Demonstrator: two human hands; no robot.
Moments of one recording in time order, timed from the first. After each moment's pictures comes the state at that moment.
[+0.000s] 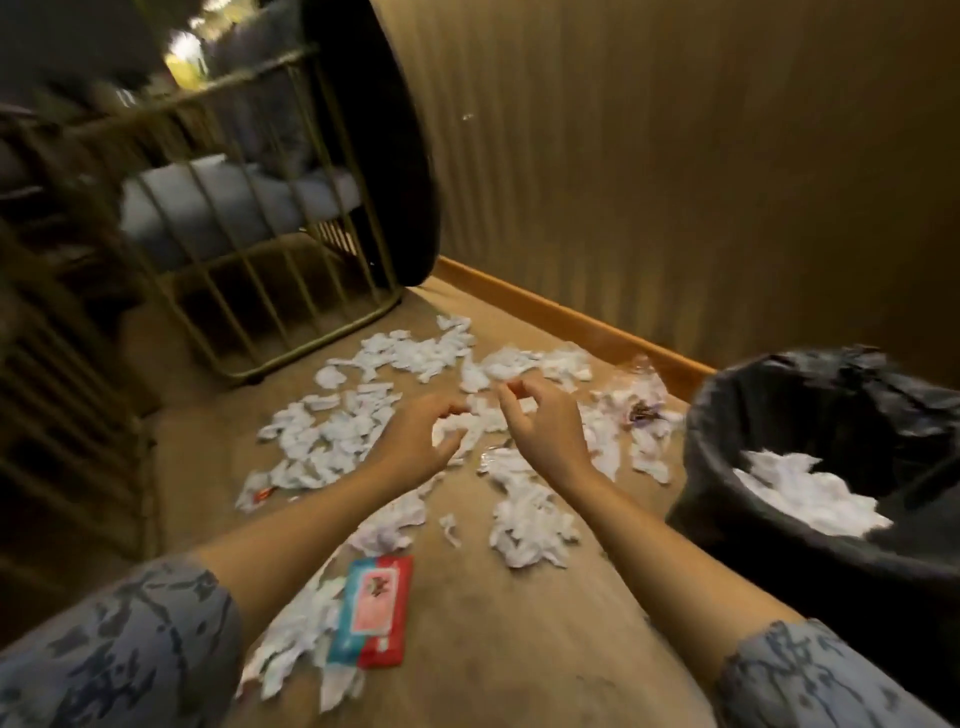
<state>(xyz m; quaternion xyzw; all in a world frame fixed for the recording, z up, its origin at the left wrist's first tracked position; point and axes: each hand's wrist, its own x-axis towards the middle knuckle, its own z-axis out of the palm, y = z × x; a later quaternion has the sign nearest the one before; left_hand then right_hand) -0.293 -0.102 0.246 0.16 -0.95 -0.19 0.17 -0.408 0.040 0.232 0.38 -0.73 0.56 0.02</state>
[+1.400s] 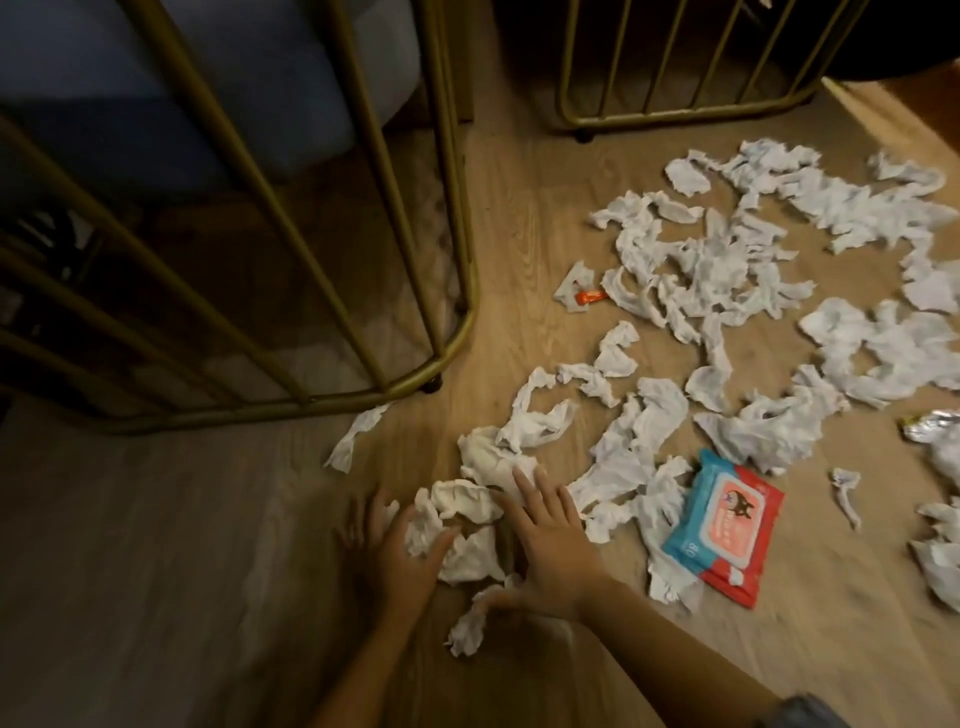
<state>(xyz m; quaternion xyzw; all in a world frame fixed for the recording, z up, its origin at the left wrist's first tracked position) 0.174 -0.207 -0.045 0.72 -0.65 -0.20 0.14 -0.038 -0.170 0.007 0.74 -0.60 0.01 -0.29</state>
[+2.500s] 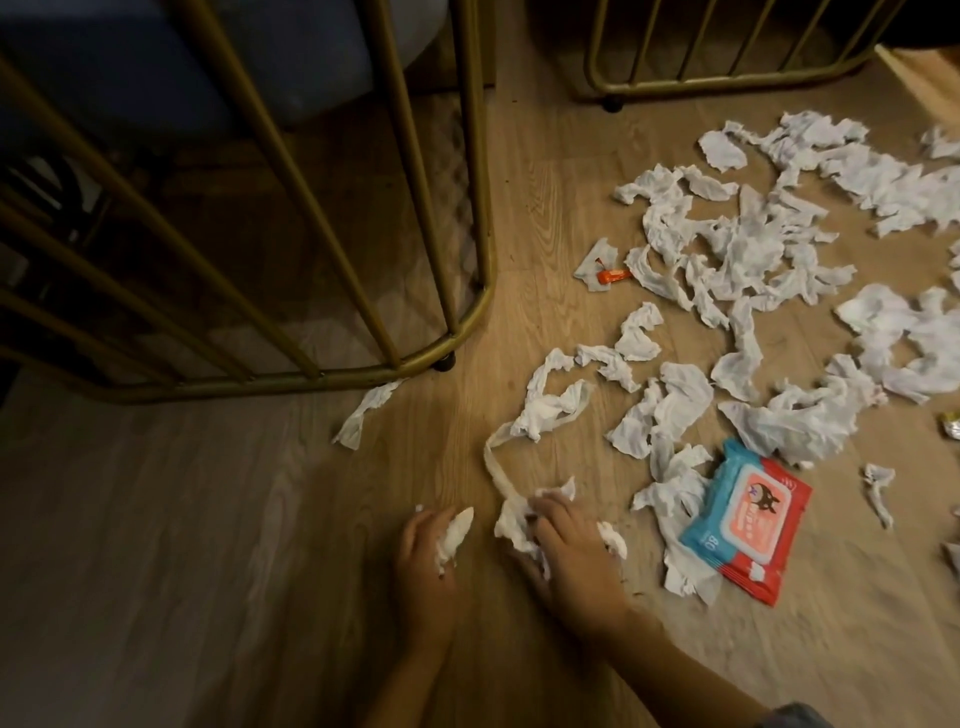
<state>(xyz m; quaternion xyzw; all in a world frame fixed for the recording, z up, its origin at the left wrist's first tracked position) 0.148 -0.162 -0.045 0.69 -0.62 -0.28 0.25 -0.034 -0.138 -0.032 0.72 -0.65 0.14 -0.21</state>
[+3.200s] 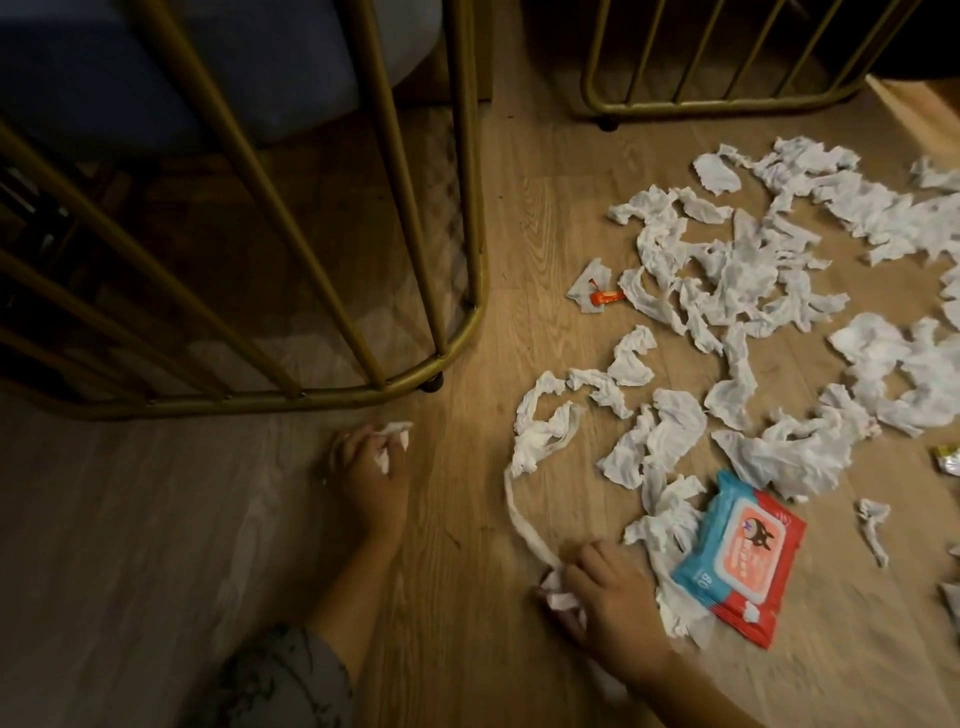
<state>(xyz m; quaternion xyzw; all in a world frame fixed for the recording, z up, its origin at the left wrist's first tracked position) 0.162 -0.303 -0.057 0.72 -0.58 -0.17 0.34 -0.083 -0.129 -0.035 0.75 -0.62 0.17 -0.16</state>
